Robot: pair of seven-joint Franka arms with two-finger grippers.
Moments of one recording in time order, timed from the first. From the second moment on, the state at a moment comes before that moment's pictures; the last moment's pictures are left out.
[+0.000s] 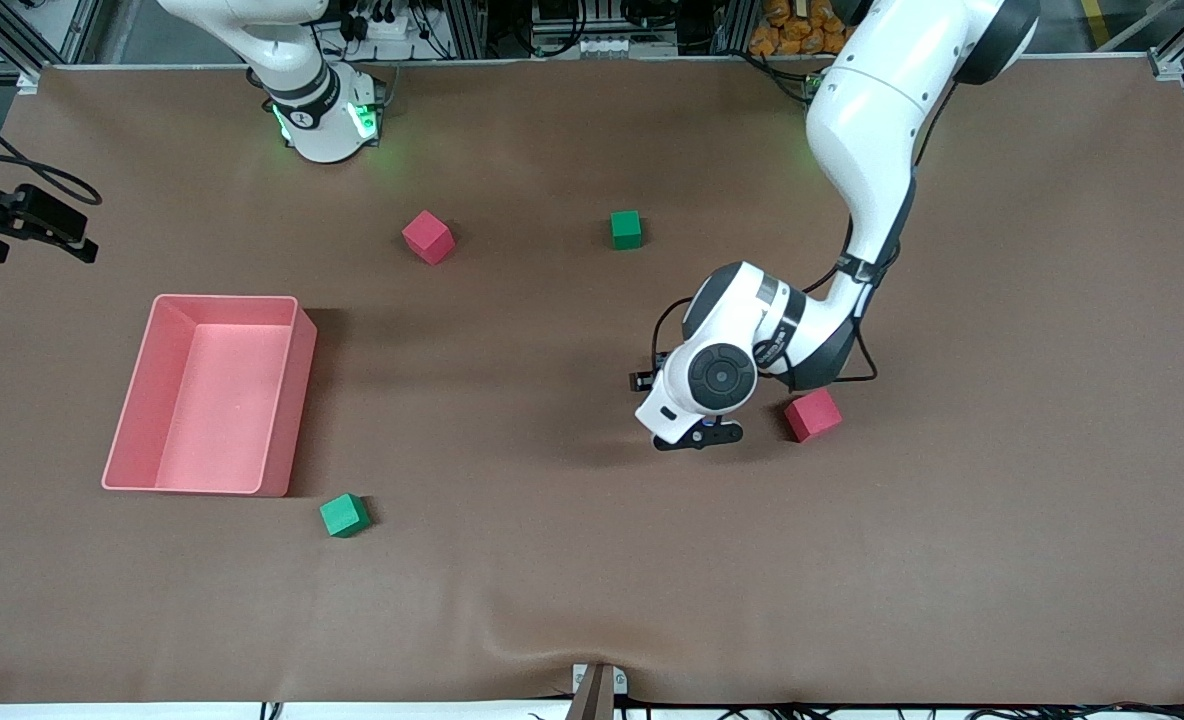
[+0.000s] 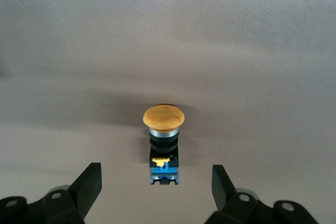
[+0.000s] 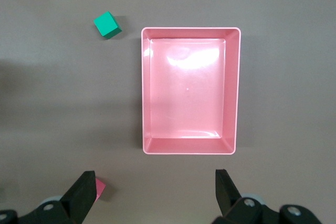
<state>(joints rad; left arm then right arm) -0.53 0.81 -0.09 -1.33 -0.16 1.90 -0.66 -0.04 -0.06 -0.02 -1.61 0.01 1.55 -0.04</state>
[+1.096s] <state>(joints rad) -0.55 0.89 -0.08 -1.33 -0.19 1.91 -0.73 -0.06 -0.06 -0.01 -1.57 0.01 1.52 -0.04</state>
